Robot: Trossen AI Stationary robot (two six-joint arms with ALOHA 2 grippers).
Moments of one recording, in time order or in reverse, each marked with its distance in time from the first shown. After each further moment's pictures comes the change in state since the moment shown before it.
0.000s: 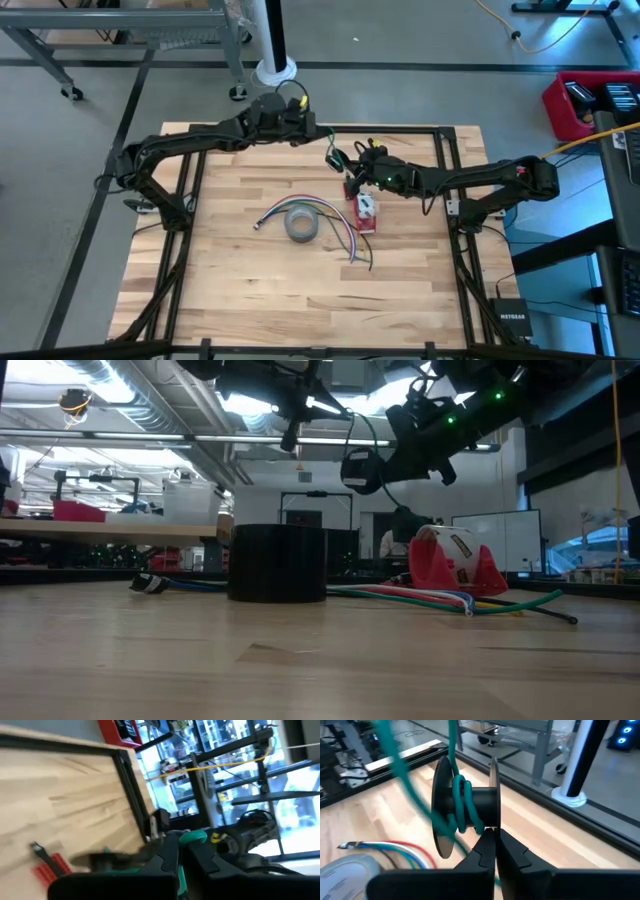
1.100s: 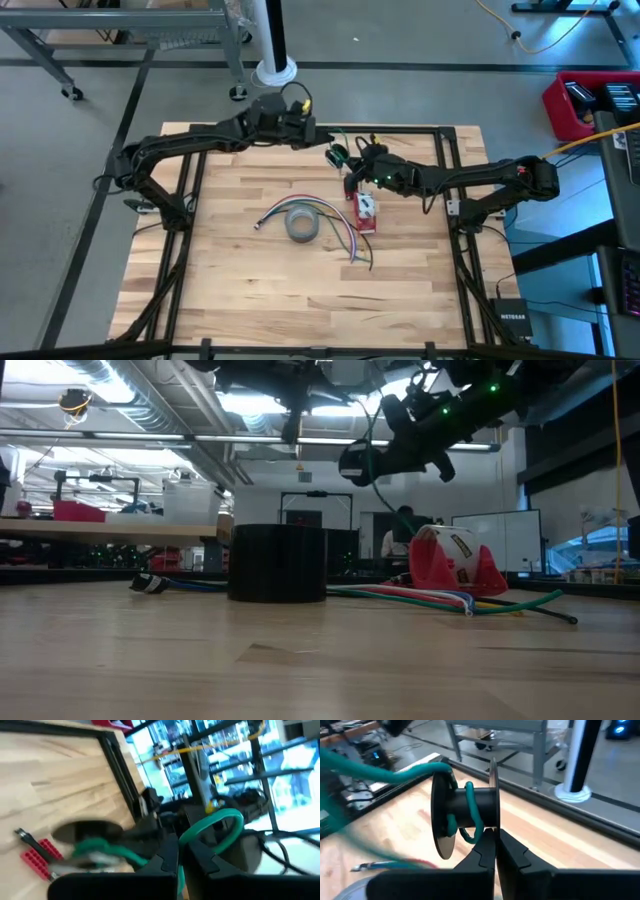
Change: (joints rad) left arm -0.040 -0.011 0.028 -0.051 0.071 0.031; right arm -0.001 0.000 0.039 -0.015 0.036 0.104
